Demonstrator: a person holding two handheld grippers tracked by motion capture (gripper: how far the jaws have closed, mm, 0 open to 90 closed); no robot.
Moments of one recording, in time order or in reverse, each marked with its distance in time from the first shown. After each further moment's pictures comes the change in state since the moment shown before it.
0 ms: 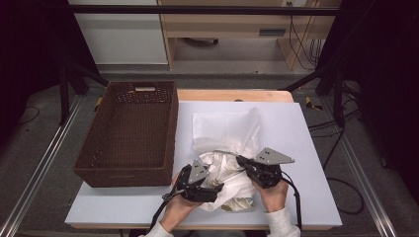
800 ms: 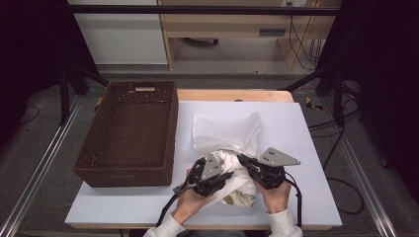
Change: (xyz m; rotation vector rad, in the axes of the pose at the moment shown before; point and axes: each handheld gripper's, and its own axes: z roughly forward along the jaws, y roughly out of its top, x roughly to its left) left arm -0.021 0.046 0.006 -0.047 -0.039 0.126; right arm 0.003 0.008 -0.014 -0.060 0.005 -0.014
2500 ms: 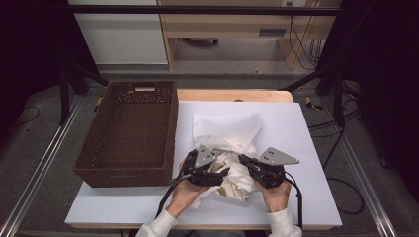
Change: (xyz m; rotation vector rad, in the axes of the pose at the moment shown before) left arm 0.023 -0.009 -0.011 -0.007 0.039 -0.079; right arm -0.005 -0.006 0.005 0.028 -0.014 0.015
